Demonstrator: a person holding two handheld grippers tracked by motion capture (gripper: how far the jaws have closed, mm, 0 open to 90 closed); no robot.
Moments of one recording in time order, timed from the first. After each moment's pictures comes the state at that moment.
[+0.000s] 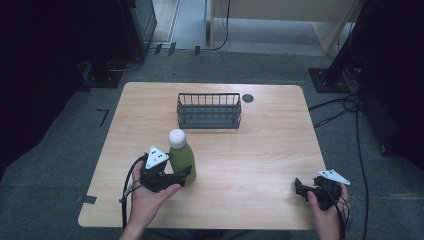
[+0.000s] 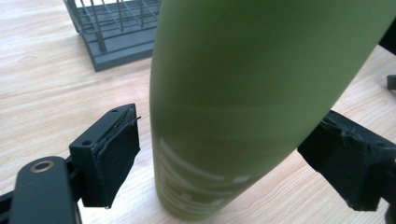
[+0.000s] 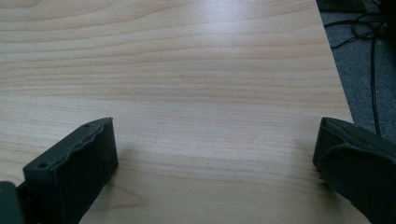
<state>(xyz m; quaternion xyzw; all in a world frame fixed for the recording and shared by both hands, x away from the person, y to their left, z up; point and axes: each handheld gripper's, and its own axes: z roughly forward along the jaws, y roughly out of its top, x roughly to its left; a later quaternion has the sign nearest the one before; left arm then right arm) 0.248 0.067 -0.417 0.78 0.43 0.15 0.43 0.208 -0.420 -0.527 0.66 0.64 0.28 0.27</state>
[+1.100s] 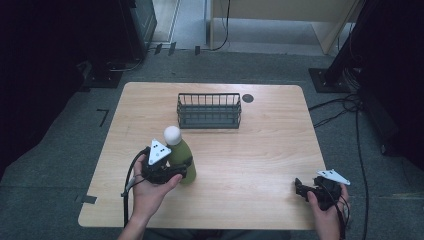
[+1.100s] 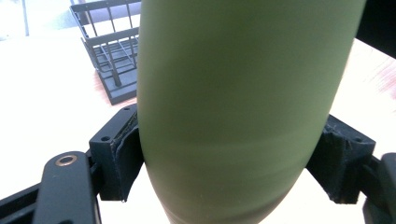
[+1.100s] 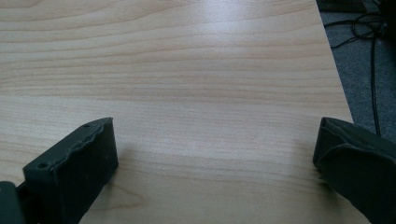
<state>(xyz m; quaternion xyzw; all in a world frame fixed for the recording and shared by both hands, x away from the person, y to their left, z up) 0.256 0.062 -0.403 0.77 0.41 0.20 0.44 0.208 -0.420 -0.527 0.66 0.64 0.28 0.27</state>
